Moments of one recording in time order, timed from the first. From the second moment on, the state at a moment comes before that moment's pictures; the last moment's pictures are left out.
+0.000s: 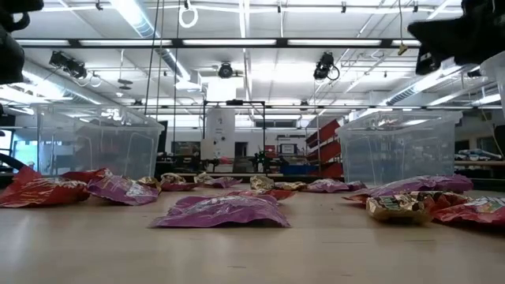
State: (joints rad) left arm -0.16 0.03 0.01 0.40 1.05 0.15; right arm -0.08 0.01 0.05 0.22 -0.18 0.00
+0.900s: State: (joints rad) left arm -0.12 0.18 0.08 0.42 -0.13 -0.07; right arm -0.08 0.37 0.41 0.20 0.12 -0.01
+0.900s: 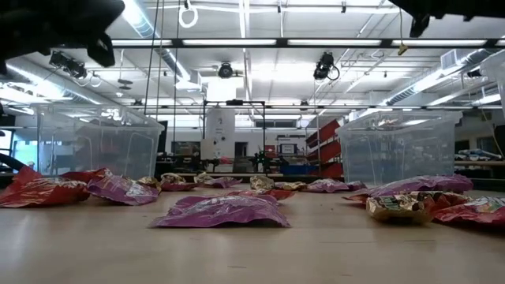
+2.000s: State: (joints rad) left arm -0.12 0.24 0.13 0.54 -0.34 -0.03; right arm -0.07 0.72 0.68 0.40 0.26 -0.24
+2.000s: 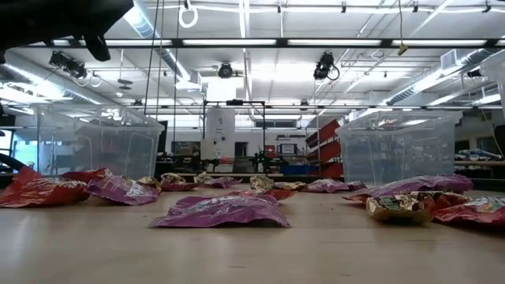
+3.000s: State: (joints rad) left arm -0.09 0.46 0.58 -0.11 -0.72 0.09; right arm -0.14 1.38 1.40 -0.18 0.45 -0.29
